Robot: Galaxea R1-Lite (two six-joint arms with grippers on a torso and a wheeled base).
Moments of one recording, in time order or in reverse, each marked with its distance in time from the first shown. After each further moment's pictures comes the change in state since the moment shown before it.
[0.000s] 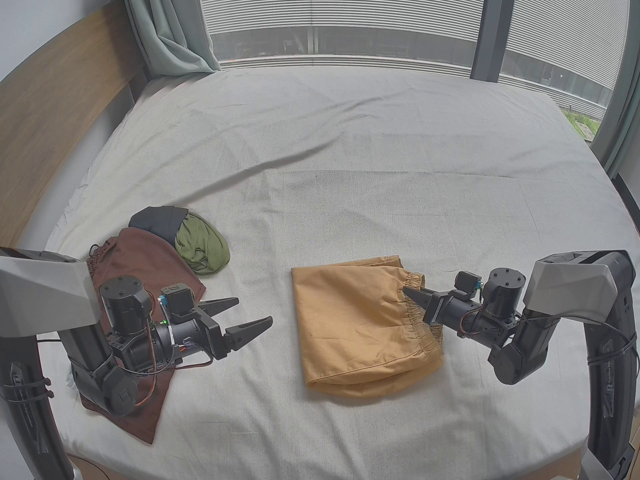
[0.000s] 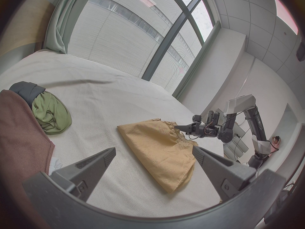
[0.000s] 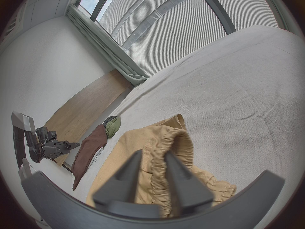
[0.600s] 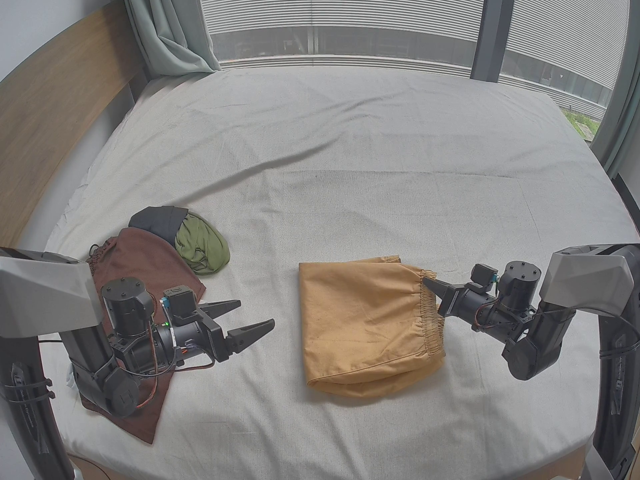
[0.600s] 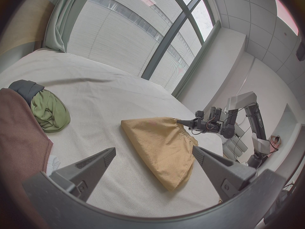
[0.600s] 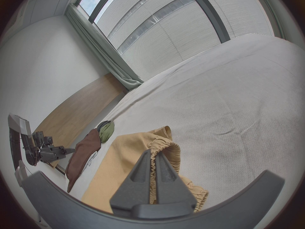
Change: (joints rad) left arm -0.009 0.005 0.004 0.000 0.000 0.000; right arm -0.044 -0.071 0.061 0.004 -0.043 -0.026
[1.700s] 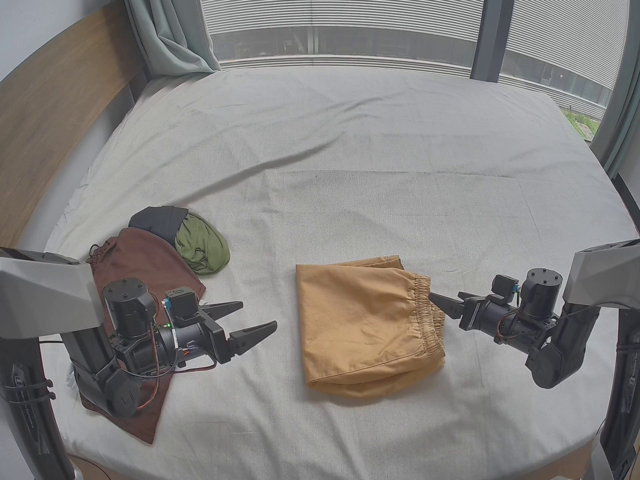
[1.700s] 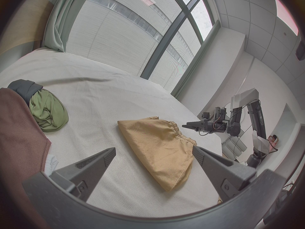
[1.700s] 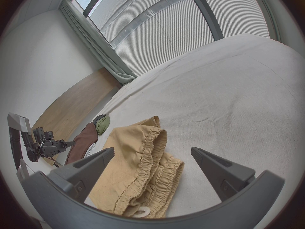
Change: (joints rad) left arm -0.010 0.000 0.002 0.000 0.001 0.001; right arm -0.049 -0.104 0.194 0.014 0.004 -0.041
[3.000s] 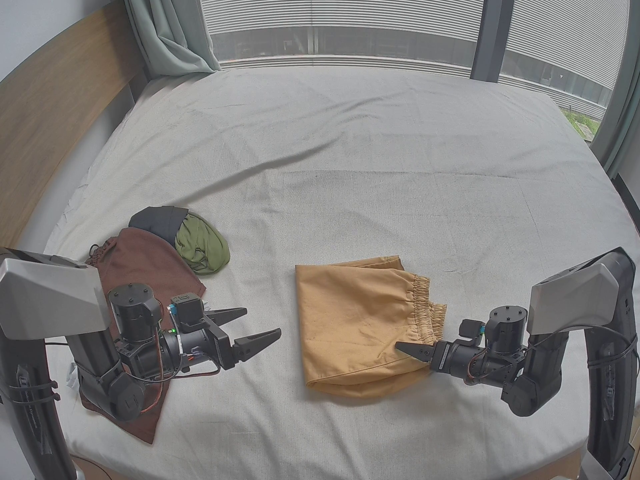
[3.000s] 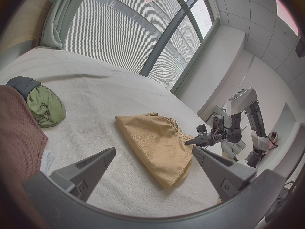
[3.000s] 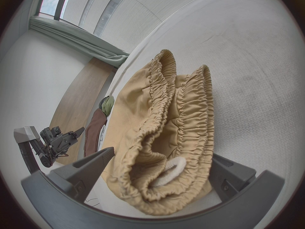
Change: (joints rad) left arm -0.016 0.023 0.006 -0.001 0.003 0.016; right arm 0.135 0.156 0.049 -0.011 0.049 0.244
